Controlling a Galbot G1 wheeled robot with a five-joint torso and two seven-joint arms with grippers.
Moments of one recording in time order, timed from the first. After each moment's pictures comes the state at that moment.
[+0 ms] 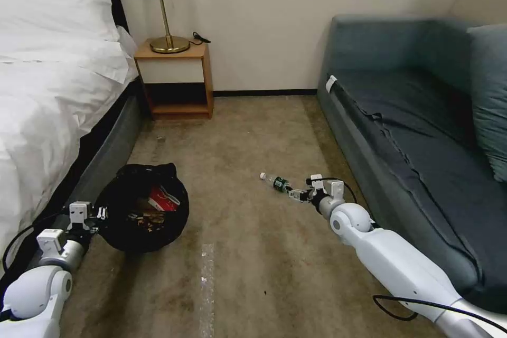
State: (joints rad) left arm 1.34 -1.11 -0.87 -1.66 -0.37 0.12 0.25; right arm -0.67 1.02 -0.17 1.34 0.88 -0.29 0.14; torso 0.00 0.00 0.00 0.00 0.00
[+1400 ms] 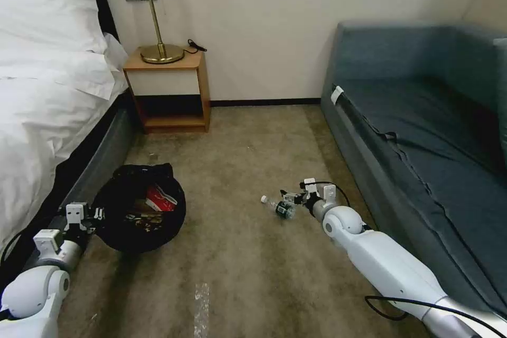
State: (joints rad) left arm 1.33 -1.11 -0.88 -1.62 -0.39 0.12 0.26; right arm -0.66 1.07 -0.20 1.27 0.84 -0.27 0.12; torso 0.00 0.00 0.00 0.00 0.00
